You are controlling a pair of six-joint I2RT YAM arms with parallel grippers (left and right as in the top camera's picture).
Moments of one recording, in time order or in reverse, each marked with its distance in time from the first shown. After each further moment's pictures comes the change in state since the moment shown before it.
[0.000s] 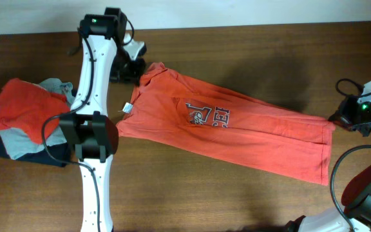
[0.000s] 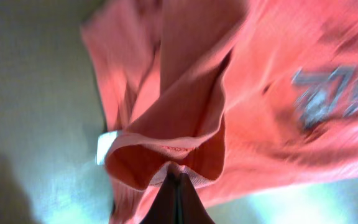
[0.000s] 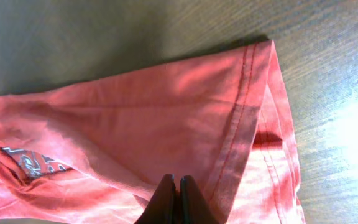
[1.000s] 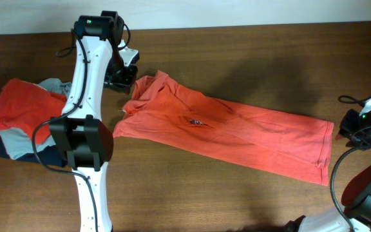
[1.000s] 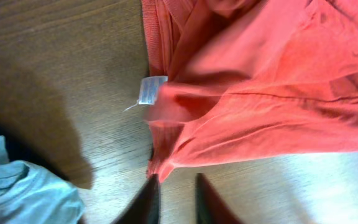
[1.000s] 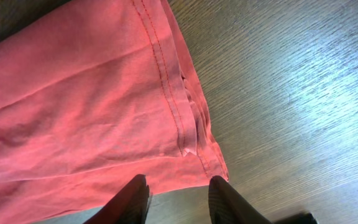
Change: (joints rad) left arm 0.003 -0.143 -0.174 -0.002 -0.163 0.035; right arm 0.001 0.000 0.000 -0.151 0.315 0.021
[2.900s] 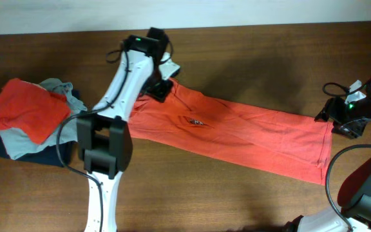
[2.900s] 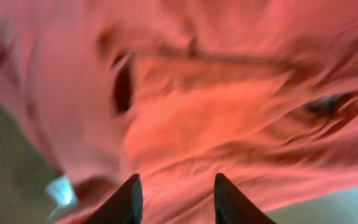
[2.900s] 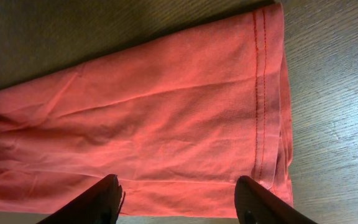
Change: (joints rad) left arm -0.221 -0.045 -0.286 0.336 -0.005 0.105; right arm 0.092 0.000 0.000 0.087 -0.186 -0.010
